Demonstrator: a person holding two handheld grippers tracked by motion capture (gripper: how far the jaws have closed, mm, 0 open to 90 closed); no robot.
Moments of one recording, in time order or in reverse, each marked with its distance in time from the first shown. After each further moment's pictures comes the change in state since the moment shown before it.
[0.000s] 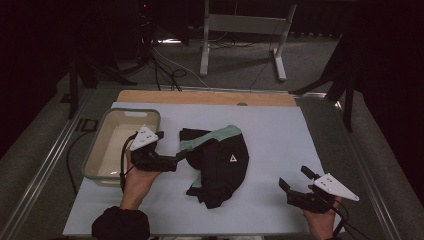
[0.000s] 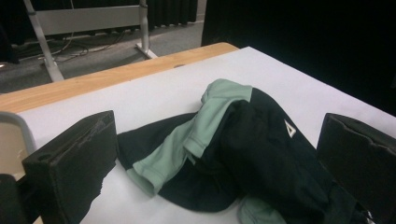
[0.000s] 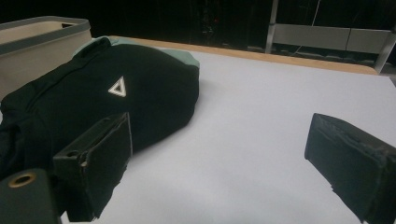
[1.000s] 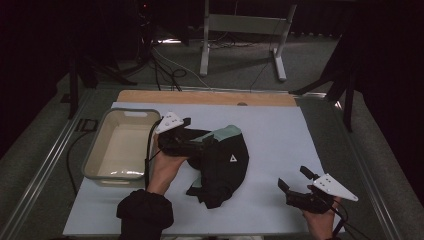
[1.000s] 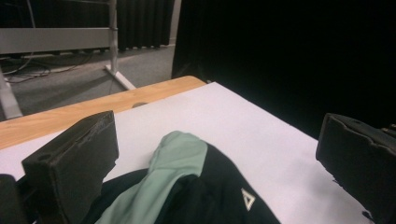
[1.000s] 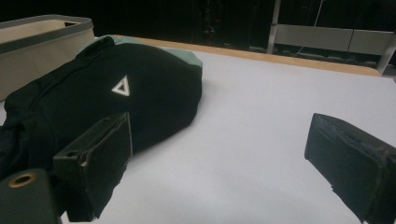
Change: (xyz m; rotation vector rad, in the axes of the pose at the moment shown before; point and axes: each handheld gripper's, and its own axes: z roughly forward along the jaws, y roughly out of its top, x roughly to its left) left arm -0.026 0.044 0.048 -0.088 -0.103 -0.043; right arm 0.003 0.000 0.000 0.000 0.007 -0.008
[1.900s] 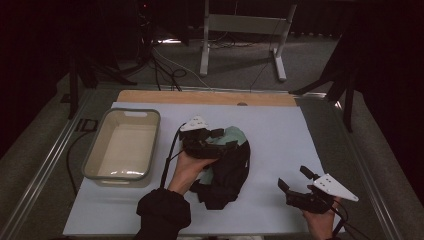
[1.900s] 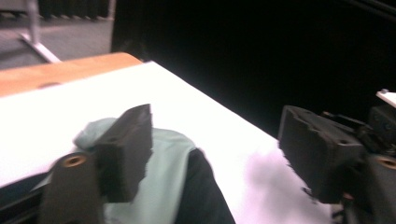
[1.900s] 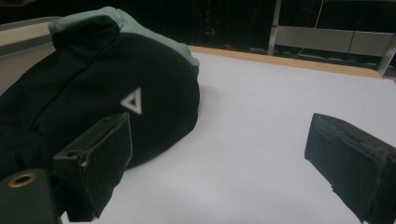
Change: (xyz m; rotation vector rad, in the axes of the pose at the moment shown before) left arm -0.028 -0.006 0.052 0.077 -0.204 -0.051; right arm 0.000 0.000 0.000 -0.005 0.003 0.001
